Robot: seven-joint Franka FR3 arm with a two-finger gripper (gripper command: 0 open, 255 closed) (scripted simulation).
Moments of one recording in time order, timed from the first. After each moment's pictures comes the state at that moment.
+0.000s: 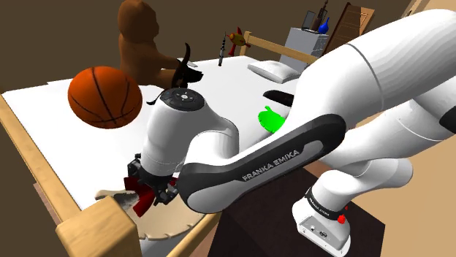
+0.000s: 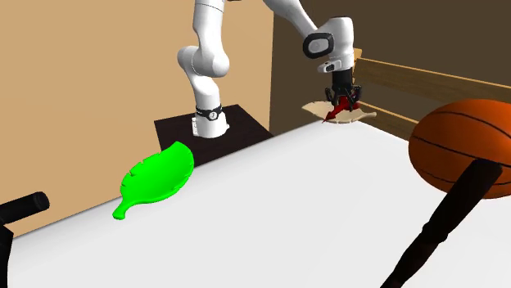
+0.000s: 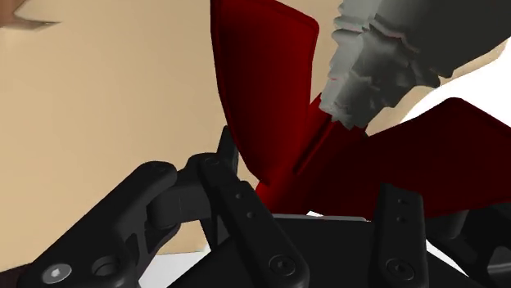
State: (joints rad) arm -1.12 -0.35 2.08 -2.22 0.32 2.61 1.93
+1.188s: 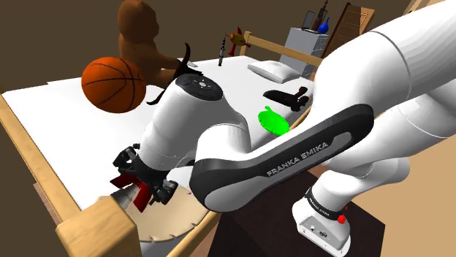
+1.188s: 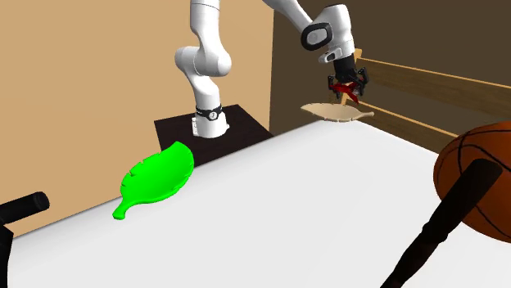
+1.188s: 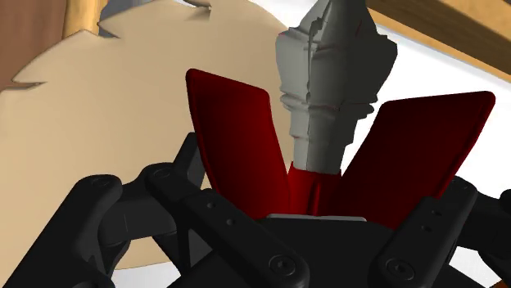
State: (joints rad) arm -0.92 -0.29 1.90 -2.25 0.25 2.69 1.99
